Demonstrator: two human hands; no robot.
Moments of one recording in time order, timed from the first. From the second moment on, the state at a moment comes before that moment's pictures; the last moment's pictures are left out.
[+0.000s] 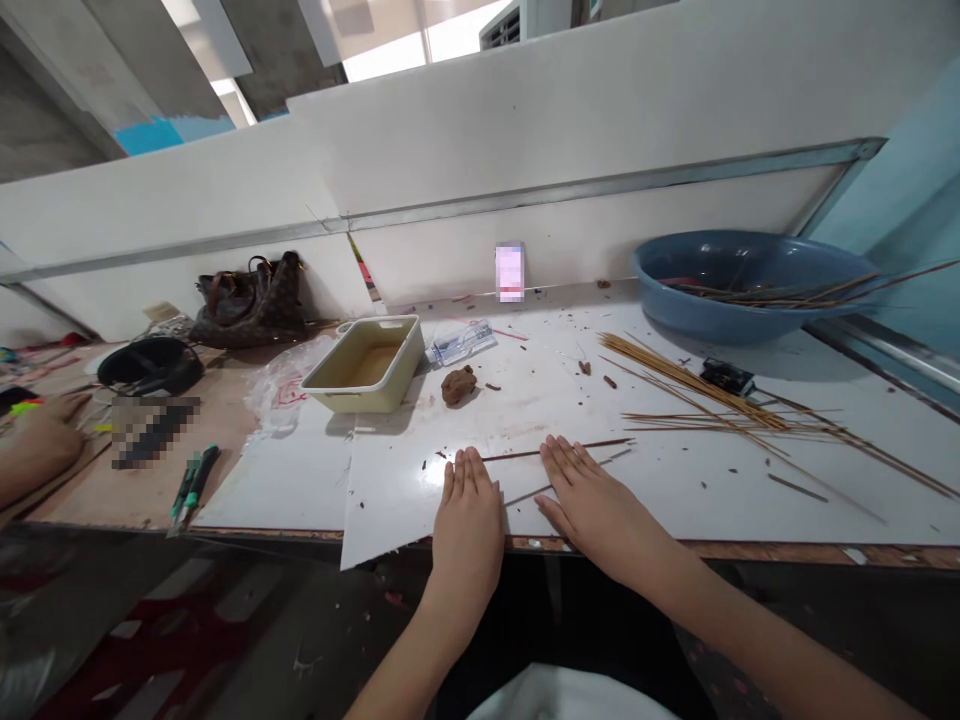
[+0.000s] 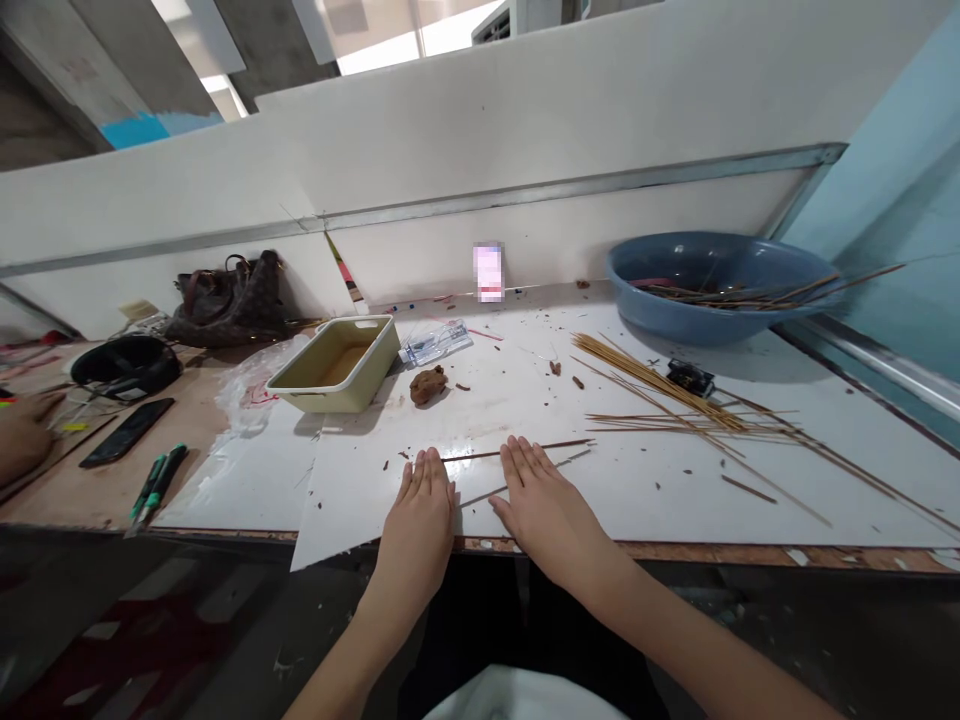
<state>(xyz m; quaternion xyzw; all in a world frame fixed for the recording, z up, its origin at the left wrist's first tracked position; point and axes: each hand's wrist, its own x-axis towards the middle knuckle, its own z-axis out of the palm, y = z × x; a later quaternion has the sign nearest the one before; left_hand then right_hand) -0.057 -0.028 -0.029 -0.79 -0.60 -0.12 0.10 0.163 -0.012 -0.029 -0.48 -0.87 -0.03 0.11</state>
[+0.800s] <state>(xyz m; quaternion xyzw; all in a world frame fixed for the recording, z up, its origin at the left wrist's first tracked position) -0.057 -0.005 -0.014 -0.80 -0.59 -0.08 0.08 0.161 0.017 -0.015 -0.51 -0.85 0.05 0.06</state>
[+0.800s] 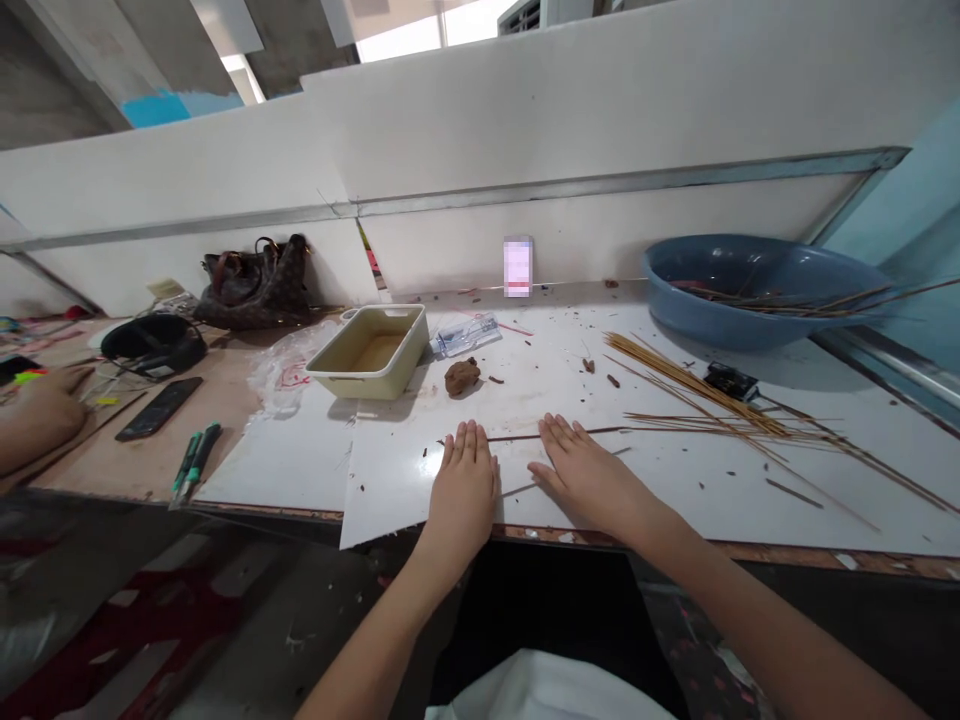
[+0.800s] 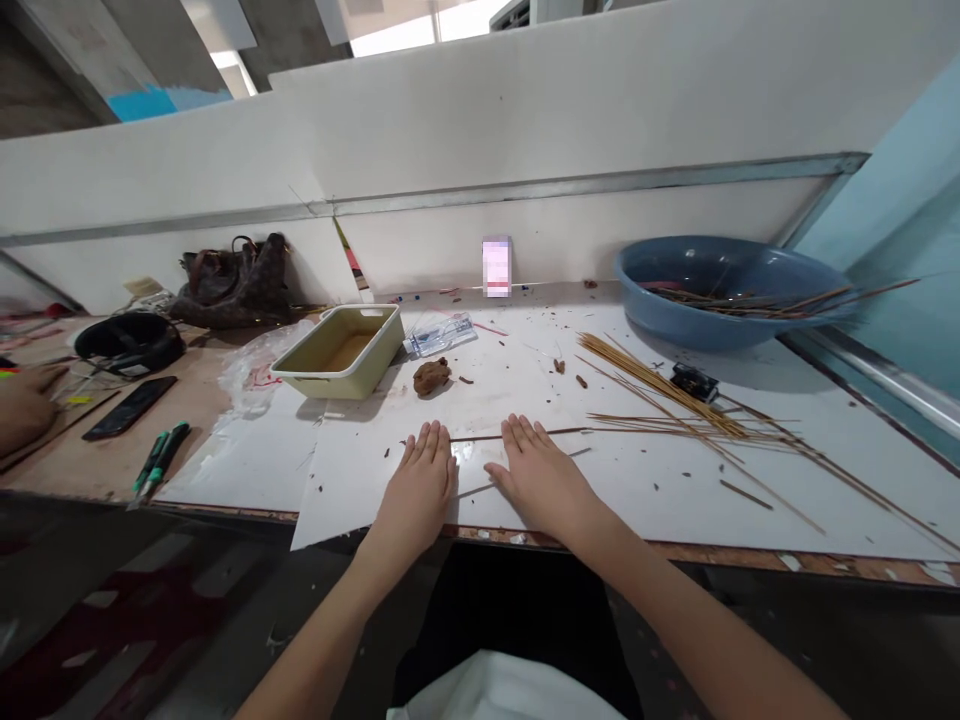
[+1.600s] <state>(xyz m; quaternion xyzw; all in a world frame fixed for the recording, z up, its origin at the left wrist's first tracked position) -0.085 0.012 0.034 -0.77 -0.58 -0.28 -0.03 0.169 0.008 -0.012 -0.51 -0.86 0.06 0.05</state>
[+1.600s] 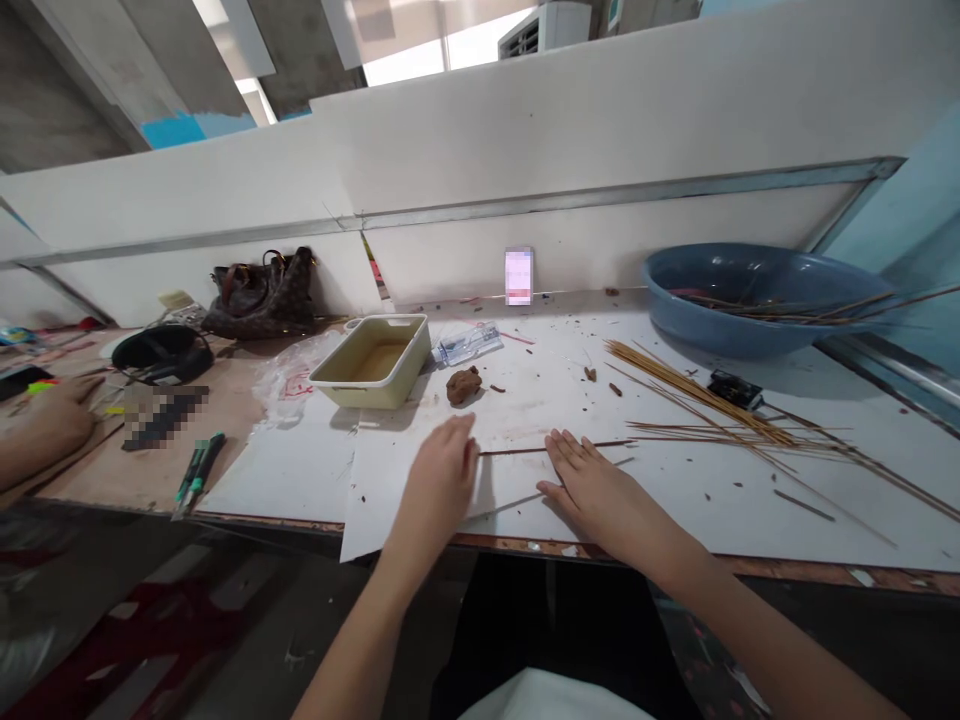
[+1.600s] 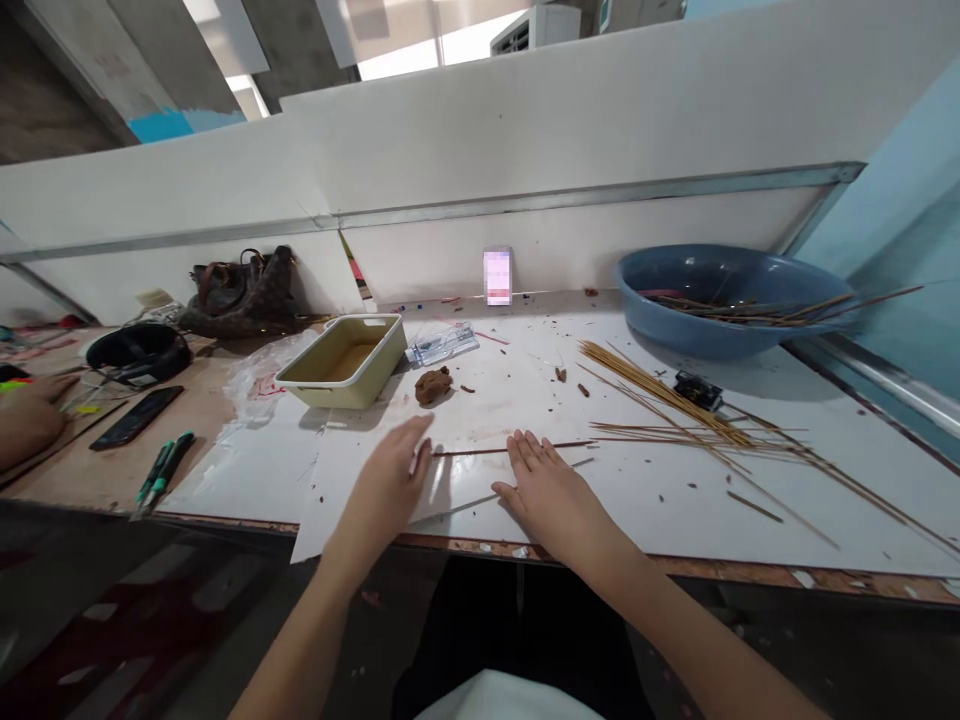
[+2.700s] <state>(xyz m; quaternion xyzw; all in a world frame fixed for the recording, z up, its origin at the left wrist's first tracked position) -0.026 0.004 -0.004 -0.80 -0.59 -0.09 0.02 0.178 0.021 -0.015 -0.51 -0.86 0.07 0.07</state>
